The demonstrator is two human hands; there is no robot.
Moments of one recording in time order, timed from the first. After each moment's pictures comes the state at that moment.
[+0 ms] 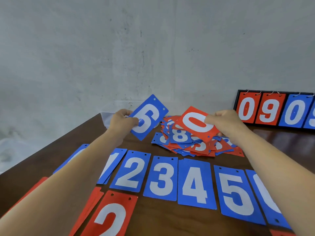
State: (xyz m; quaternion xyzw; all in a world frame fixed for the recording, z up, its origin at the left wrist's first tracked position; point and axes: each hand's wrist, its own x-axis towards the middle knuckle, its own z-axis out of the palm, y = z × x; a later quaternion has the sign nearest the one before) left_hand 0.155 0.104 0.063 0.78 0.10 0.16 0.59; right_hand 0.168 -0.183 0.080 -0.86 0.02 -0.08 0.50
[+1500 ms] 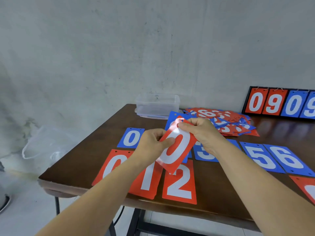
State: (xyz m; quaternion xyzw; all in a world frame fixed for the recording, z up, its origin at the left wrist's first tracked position) left_hand -0.022 0.184 0.030 0.81 -0.09 0.07 0.58; right_hand 0.011 0.016 0.061 -0.79 -0.07 -0.01 0.61
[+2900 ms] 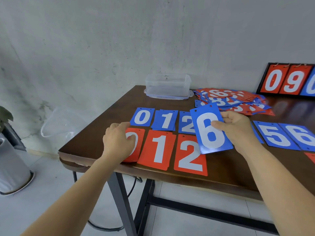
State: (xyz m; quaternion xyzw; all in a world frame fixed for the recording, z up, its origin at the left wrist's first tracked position) left_hand -0.058 0.281 -0.019 0.94 0.15 0.16 0.27; right_hand -0.014 -0.019 0.013 -0.79 0.02 -0.09 0.61
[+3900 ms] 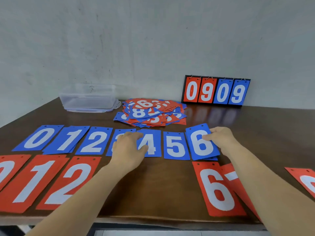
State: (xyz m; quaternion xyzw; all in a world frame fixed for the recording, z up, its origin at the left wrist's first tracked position) left_hand 0.013 -0.024 -0.009 0.95 -0.05 0.10 0.29; right_hand 0.030 -0.309 0.013 -0.79 0.22 -0.08 0.56
